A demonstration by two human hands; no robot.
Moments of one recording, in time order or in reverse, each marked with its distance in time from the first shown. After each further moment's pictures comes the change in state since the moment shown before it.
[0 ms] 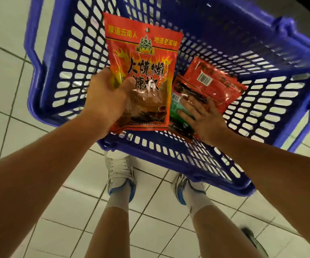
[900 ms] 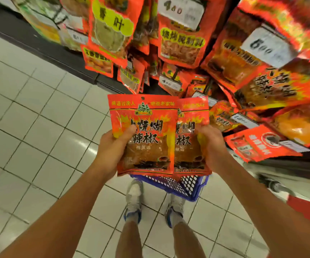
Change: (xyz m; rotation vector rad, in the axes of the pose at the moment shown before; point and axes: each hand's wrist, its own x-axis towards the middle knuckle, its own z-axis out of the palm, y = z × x) left_hand -0.244 0.245 -0.121 -0.350 -0.086 0.106; right_hand -0.278 0.027 -0.413 2.199 0.580 0.499
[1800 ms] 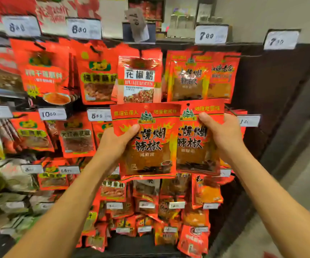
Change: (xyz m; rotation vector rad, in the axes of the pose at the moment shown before) left_hand -0.350 0.493 0.115 0.049 -0.612 0.903; right_hand -0.494 -0.419 -0.078 0.007 0.521 -1.199
